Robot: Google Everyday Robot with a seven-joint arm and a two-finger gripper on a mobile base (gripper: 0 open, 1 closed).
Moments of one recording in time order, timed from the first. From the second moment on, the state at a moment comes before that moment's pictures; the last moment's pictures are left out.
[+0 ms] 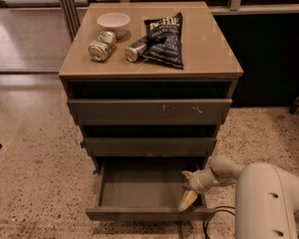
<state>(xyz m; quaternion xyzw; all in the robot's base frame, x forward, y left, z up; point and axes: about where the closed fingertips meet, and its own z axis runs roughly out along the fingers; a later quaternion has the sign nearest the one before) 0.564 -0.159 0.231 -0.56 0.75 0.27 0.21</state>
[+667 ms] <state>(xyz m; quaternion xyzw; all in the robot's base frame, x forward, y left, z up) 0.602 -0.149 0.205 -0.55 0.76 0.28 0.19</state>
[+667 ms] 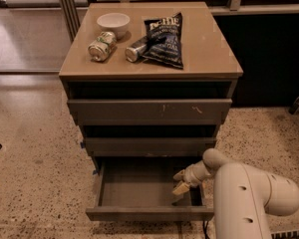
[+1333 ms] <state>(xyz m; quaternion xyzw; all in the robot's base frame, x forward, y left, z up) 0.587 -0.150 0.149 -0.53 0.78 0.30 0.16</state>
